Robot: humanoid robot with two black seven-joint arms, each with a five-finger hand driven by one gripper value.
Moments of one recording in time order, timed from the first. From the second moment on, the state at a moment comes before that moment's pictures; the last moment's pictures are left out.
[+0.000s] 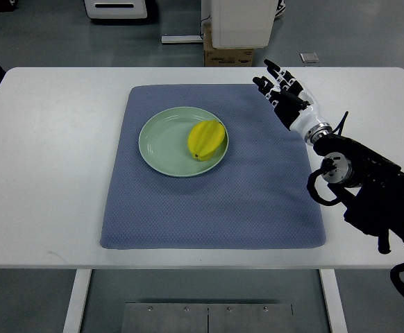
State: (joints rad) left arm -0.02 0.00 -0.10 -0.20 0.13 0.00 0.00; right arm 0.94 0.00 0.47 0.39 0.10 0.31 0.36
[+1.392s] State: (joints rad) left arm -0.02 0.00 -0.10 -0.20 0.13 0.00 0.00; right arm 0.90 -0.11 0.52 0.38 0.10 0.30 0.40
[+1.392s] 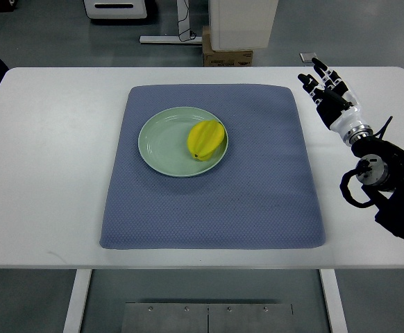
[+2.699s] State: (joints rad) left arm -0.02 0.00 -0.10 -0.20 0.13 0.00 0.00; right arm 0.88 -0.13 0.51 0.39 0.09 0.31 0.38
